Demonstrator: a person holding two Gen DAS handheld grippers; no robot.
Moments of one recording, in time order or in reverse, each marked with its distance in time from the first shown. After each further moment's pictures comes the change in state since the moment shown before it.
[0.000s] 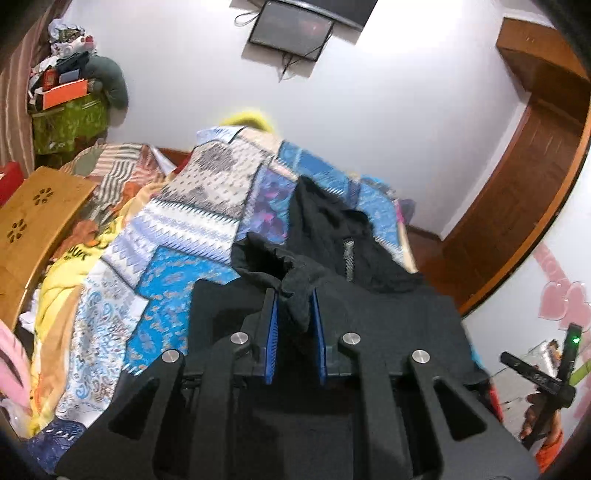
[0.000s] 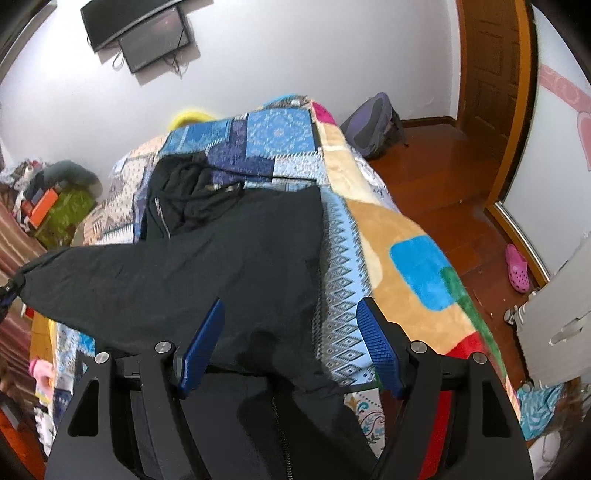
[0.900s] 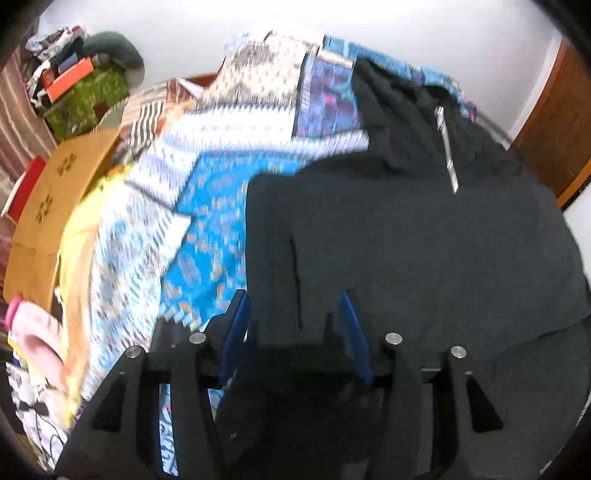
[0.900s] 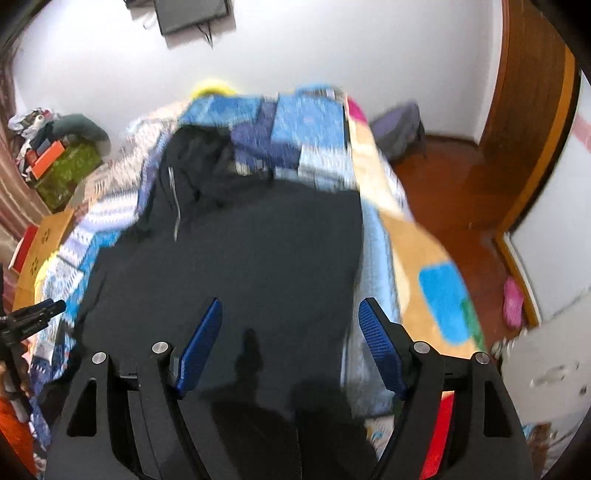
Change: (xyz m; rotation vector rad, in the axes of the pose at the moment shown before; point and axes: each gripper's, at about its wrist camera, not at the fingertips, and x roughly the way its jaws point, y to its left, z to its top) left arm 0.075 0.029 -0.063 0.143 0.298 0.249; right arm 0.008 0.038 0.018 -0.168 0.005 -0.026
